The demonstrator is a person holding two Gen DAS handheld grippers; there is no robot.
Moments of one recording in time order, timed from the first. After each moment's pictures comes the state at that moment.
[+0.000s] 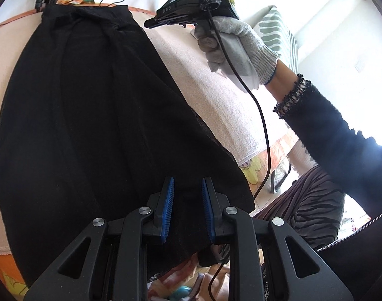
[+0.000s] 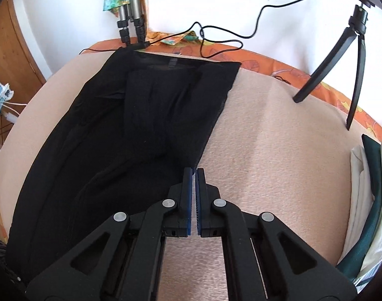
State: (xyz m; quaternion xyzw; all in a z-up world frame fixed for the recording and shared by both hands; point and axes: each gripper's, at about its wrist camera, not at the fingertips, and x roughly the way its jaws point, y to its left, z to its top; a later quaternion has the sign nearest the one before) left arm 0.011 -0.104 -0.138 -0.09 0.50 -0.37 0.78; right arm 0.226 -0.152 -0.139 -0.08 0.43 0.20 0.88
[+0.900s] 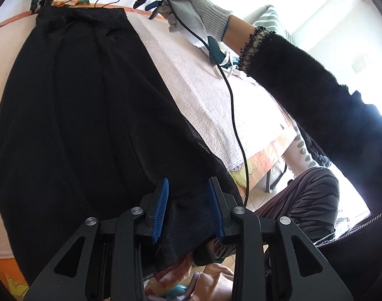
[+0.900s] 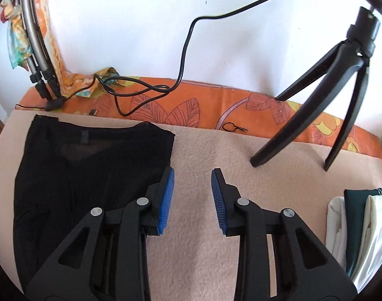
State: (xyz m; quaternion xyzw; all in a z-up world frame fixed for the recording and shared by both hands) left arm 0.013 -0.101 -0.123 -0.09 0.50 -0.38 0.78; right arm 0.349 -0.156 -0.109 -0.04 0.44 0.06 0.90
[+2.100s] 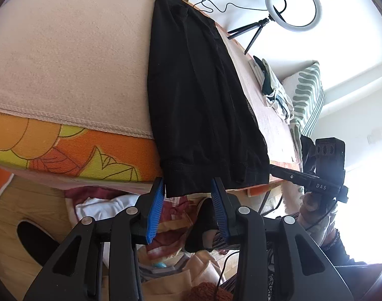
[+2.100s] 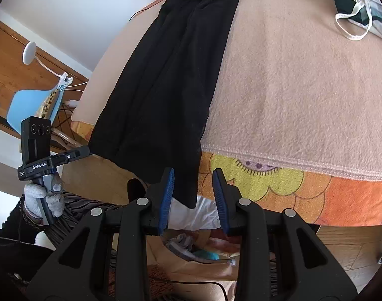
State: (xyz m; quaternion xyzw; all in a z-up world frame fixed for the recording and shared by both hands) left arm -0.039 0.033 -0.139 -0.25 0.53 -0.25 0.77; right arm -0.074 -0.187 -0.178 0.11 0.54 0.27 0.79
